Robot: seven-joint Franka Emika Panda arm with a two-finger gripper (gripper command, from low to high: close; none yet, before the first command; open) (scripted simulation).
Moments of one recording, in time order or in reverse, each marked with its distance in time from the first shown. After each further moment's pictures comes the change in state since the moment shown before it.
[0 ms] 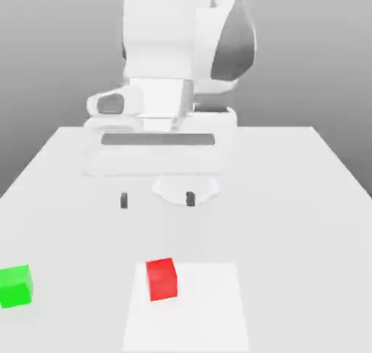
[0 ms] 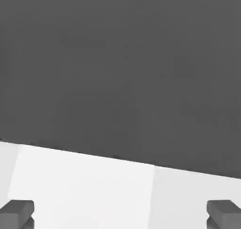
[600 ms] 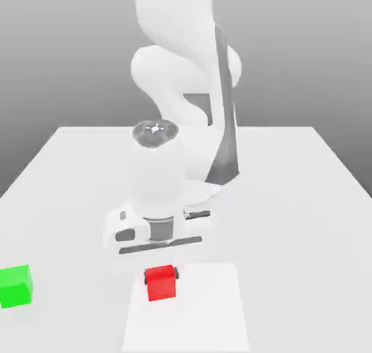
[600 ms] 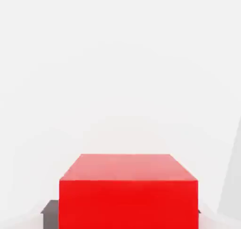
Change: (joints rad) arm -0.054 0.388 0.058 -0.059 0.125 0.297 -0.159
